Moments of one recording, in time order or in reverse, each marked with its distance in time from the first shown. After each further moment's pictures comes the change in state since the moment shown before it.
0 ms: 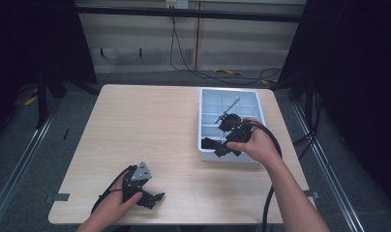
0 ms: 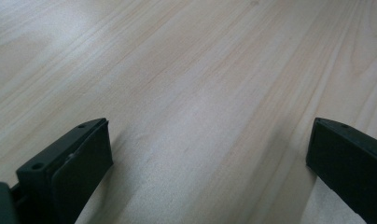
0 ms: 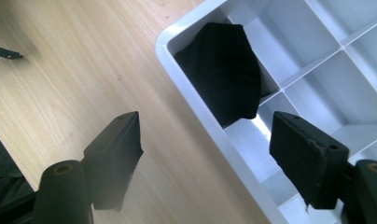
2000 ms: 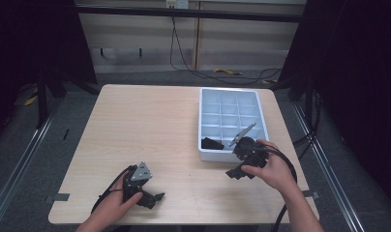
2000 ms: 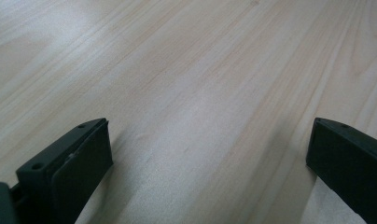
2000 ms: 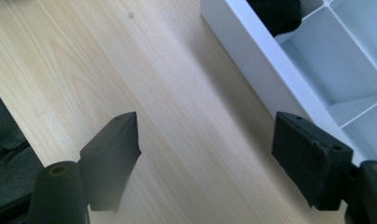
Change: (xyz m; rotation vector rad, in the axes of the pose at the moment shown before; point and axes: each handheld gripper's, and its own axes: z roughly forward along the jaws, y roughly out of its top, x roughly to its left) left arm 0.000 0.000 0.000 0.008 -0.004 0.001; right arm 0.018 -0.070 0.008 -0.034 -0.002 -0.016
